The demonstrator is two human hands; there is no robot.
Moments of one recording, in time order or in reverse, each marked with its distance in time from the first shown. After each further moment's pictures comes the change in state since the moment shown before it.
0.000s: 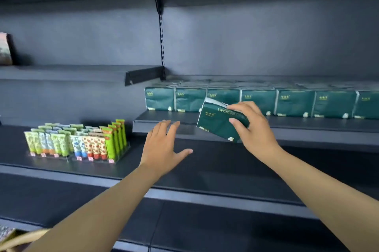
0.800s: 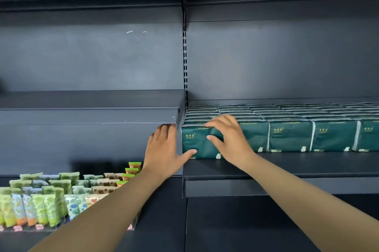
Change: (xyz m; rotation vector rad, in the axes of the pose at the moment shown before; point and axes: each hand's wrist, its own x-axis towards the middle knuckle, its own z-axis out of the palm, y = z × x) left_hand 0.148 -0.200 0.034 -0.065 0.072 0.070; right_hand 0.161 -0.003 0.225 -0.310 -0.028 -0.109
